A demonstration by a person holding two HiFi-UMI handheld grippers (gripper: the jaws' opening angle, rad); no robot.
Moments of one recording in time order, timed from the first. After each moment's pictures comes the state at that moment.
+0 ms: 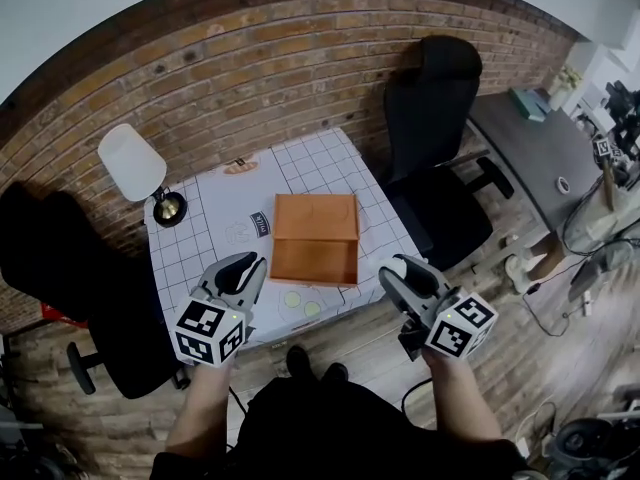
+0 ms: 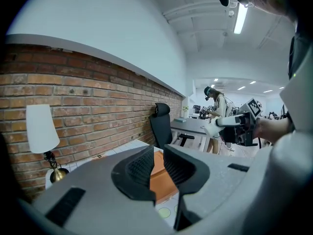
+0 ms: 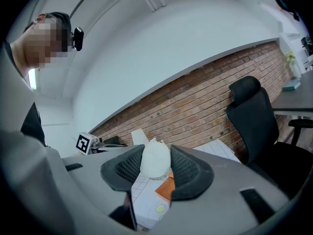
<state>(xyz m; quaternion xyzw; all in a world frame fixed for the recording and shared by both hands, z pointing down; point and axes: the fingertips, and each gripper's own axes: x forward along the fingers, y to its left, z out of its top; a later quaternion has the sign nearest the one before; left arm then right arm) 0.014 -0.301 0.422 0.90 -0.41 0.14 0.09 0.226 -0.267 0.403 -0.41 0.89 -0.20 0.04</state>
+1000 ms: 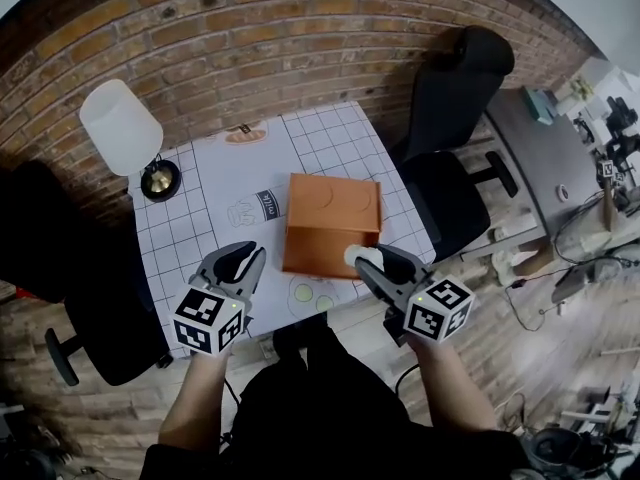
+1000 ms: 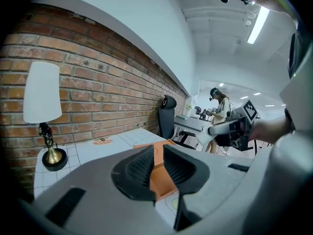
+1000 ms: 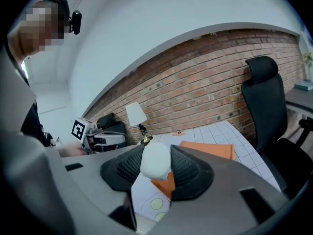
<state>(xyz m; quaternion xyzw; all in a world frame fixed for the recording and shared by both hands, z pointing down) -0.055 -0.360 0.500 0.89 -0.40 0.13 0.16 0.122 -0.343 0.488 -0.38 0.89 -0.23 -0.09</state>
